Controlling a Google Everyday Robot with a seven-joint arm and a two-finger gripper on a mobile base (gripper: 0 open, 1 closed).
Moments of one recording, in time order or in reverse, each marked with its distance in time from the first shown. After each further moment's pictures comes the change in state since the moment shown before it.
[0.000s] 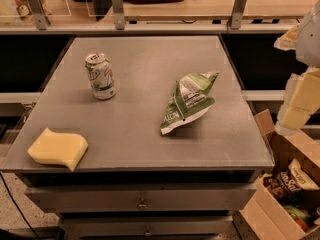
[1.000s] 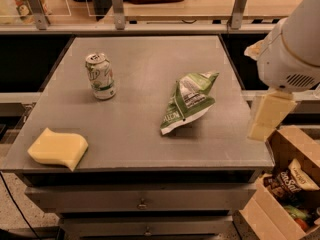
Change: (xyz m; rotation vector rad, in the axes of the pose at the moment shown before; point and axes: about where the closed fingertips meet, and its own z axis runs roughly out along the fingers) arm -0.034 0.007 0.037 0.087 0.005 -0.116
